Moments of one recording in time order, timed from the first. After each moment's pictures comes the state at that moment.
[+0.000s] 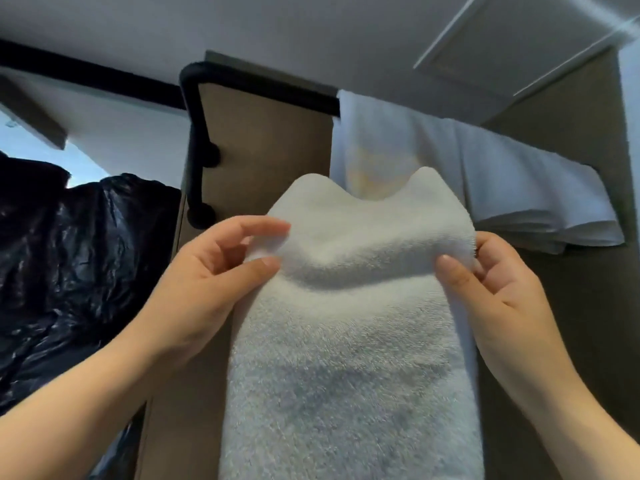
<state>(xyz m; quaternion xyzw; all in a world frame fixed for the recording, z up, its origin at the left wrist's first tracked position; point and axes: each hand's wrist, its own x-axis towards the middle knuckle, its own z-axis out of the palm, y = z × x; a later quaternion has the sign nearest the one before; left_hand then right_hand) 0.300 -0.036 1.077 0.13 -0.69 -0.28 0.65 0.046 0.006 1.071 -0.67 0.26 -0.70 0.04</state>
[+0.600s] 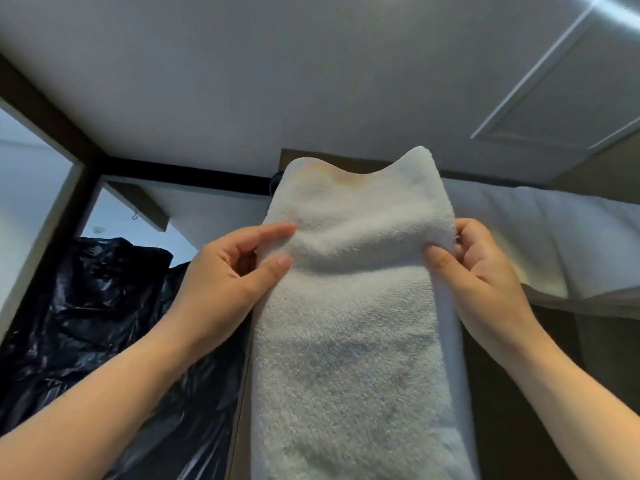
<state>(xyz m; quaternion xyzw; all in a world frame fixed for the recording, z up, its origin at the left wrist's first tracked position) 0.379 -0.031 1.149 0.21 -0.68 -0.02 0.70 0.118 -0.055 1.168 -0.72 0.15 -0.67 -0.03</state>
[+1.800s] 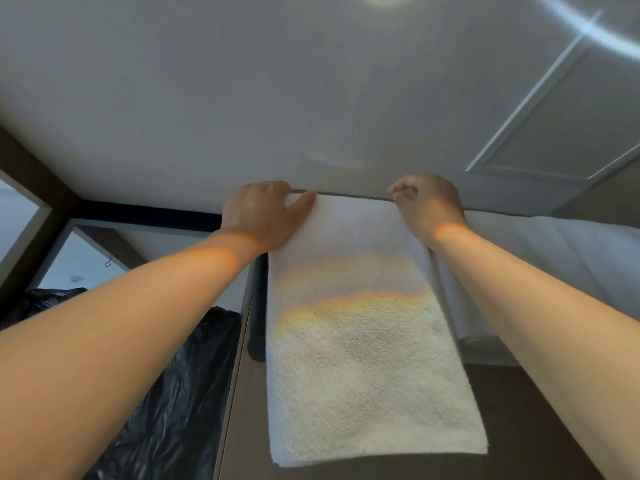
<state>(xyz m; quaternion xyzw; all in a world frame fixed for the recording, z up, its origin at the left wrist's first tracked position) 0.366 -0.133 1.326 0.44 -0.57 0.42 0.56 0.136 -0.141 1.352 -0.60 0.37 -0.65 -0.30</state>
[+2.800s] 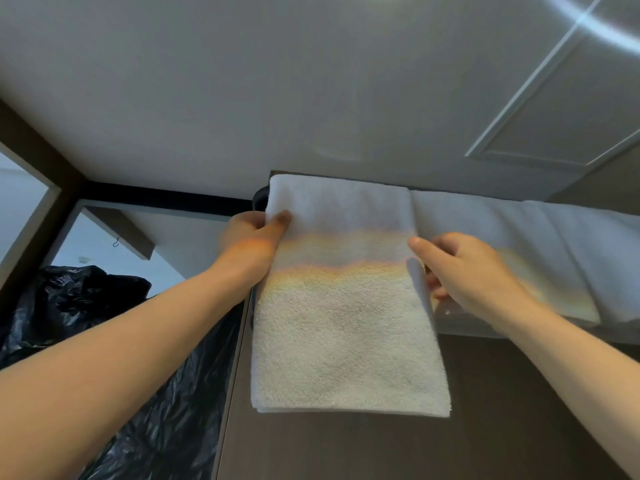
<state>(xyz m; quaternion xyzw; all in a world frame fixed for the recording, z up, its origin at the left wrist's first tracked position) 0.361 -0.117 1.245 0.30 -0.61 0.00 0.74 0.113 -0.098 1.230 -0.67 0.39 -0.62 -0.10</state>
